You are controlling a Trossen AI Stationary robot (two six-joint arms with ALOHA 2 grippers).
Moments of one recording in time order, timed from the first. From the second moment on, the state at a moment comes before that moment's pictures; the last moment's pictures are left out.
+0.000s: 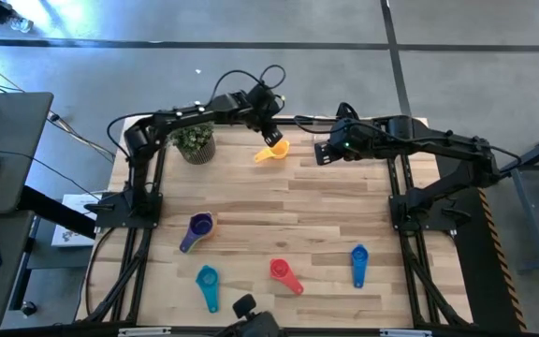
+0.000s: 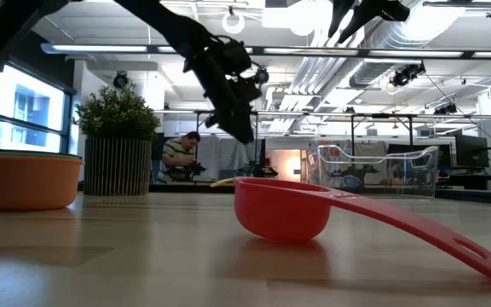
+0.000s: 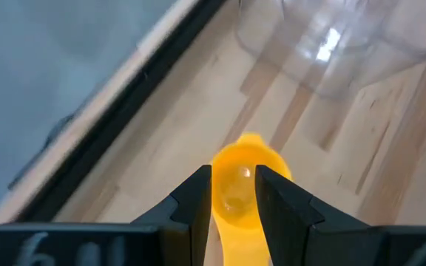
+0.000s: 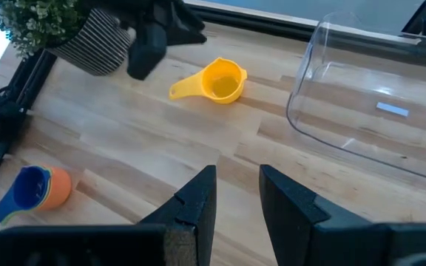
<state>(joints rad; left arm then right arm) 0.56 2.00 1.64 -0.58 0.08 -0.05 -0.11 1.38 1.59 -1.21 0.36 1.01</state>
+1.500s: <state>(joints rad) 0.56 2.20 1.64 -0.60 0.08 -0.12 -0.11 1.38 1.59 -1.21 0.36 1.00</state>
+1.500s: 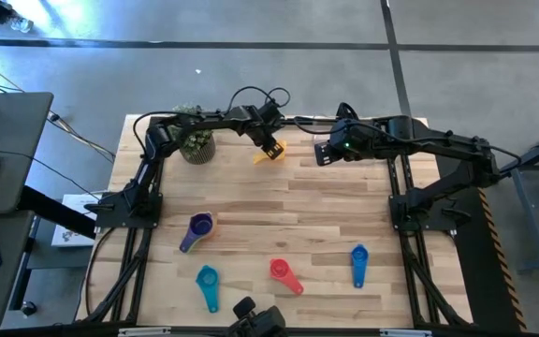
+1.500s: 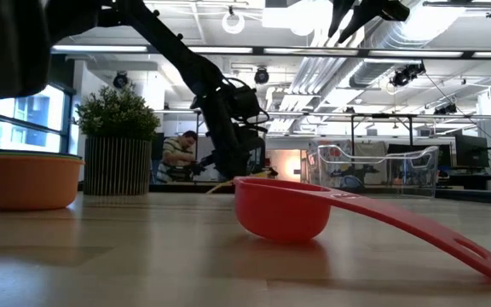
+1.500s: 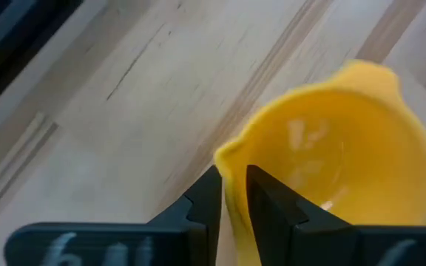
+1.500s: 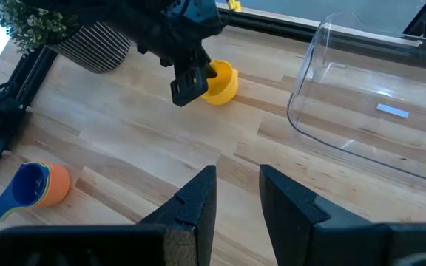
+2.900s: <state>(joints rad) 0.40 1.60 1.64 -1.18 -0.03 -0.25 -0.11 1.38 1.59 -1.22 0.36 1.03</state>
